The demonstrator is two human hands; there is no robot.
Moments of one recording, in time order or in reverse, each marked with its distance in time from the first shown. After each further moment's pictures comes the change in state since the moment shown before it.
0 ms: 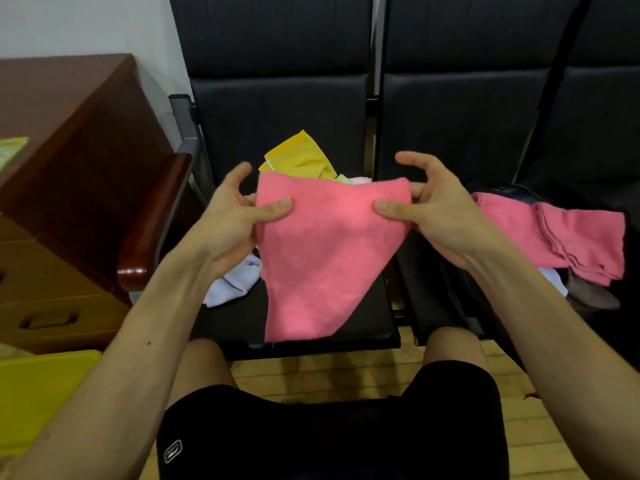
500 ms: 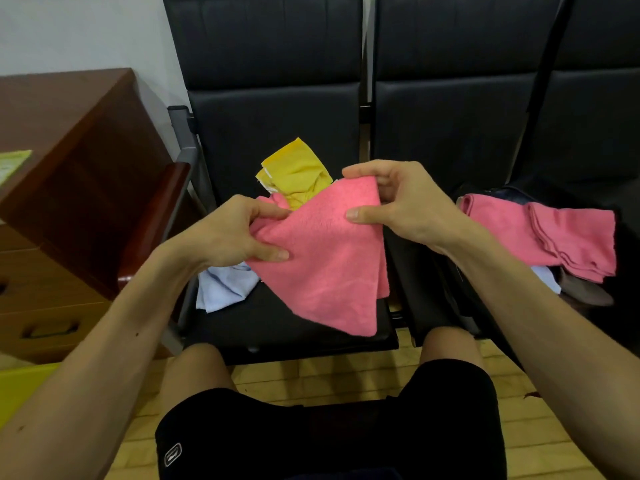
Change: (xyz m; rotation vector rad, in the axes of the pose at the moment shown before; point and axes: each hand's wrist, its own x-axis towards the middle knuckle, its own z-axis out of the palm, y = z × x) left_hand 0.000 0.011 -0.014 0.929 -0.342 0.070; right_hand 0.008 -0.011 0.010 -0.316 -0.136 -0.229
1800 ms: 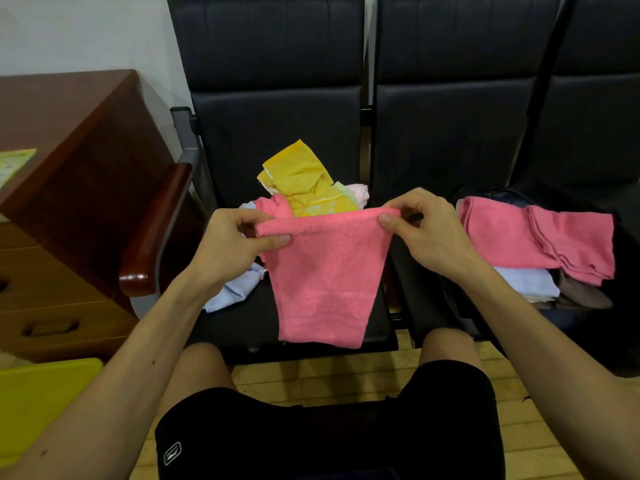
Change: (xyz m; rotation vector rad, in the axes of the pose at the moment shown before) left_hand -0.003 -0.029 0.030 -0.215 0.432 0.058; right_hand -0.023 0.046 -0.003 -0.380 0.260 -0.024
